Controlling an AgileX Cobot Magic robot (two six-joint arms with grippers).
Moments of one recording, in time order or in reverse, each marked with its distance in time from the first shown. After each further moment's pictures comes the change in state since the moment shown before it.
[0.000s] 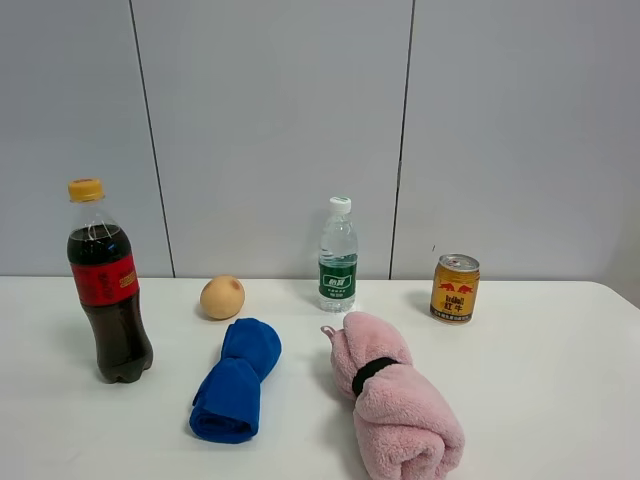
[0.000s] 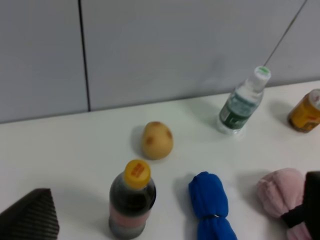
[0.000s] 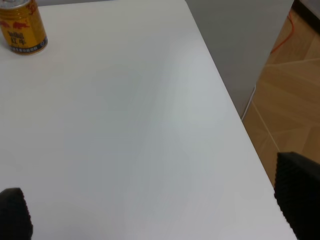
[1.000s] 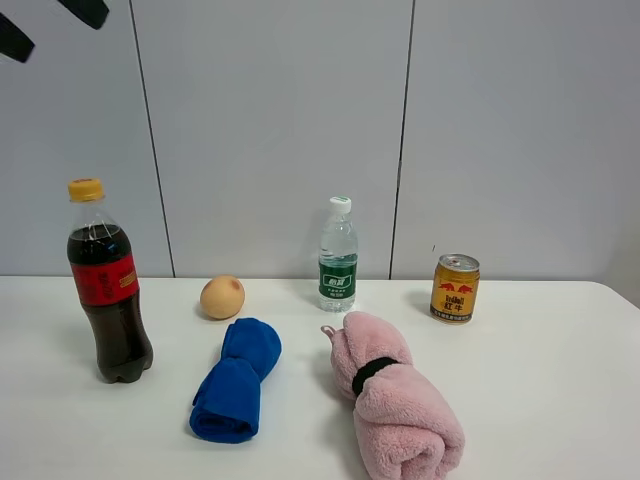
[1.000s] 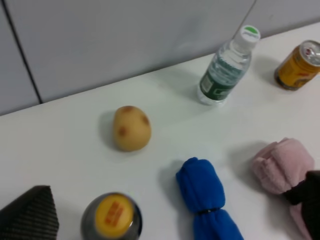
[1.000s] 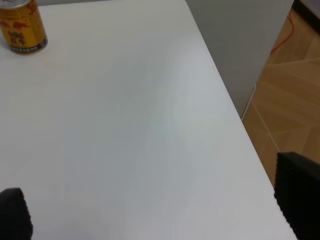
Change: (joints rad) left arm -0.159 0.305 -0.031 -0.028 -0.094 0.141; right arm 0.000 0.000 0.000 0.000 0.000 0.000
